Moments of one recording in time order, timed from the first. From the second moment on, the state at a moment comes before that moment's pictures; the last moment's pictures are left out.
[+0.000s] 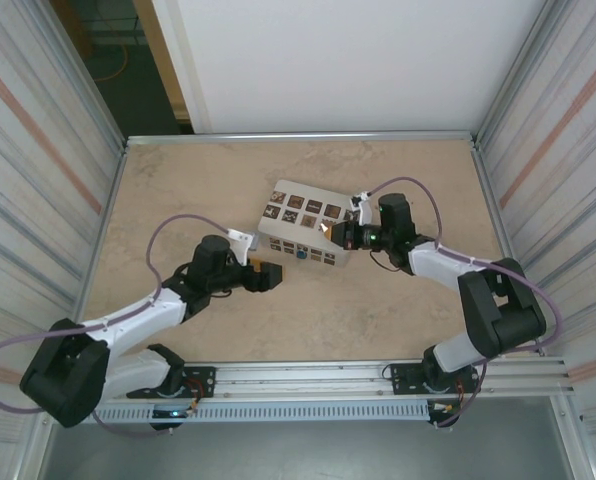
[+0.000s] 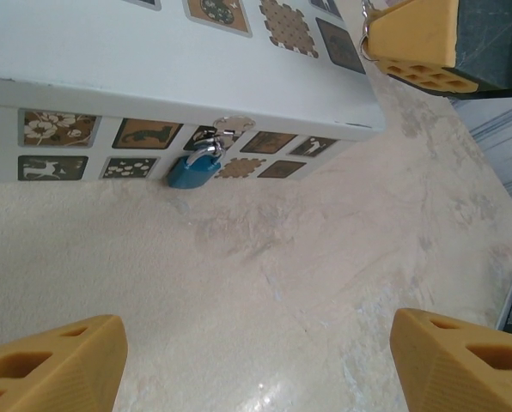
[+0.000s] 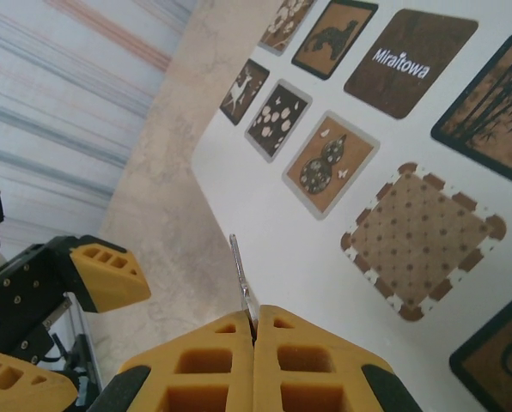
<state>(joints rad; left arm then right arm) -0.58 1.16 0.45 0.16 0.38 -0.42 0.37 1.51 0.72 0.24 -0.69 0.54</state>
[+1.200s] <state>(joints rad) -0.53 1.48 0.49 0.39 0.38 -0.38 0.44 1.62 0.74 0.29 -0.68 0.49</state>
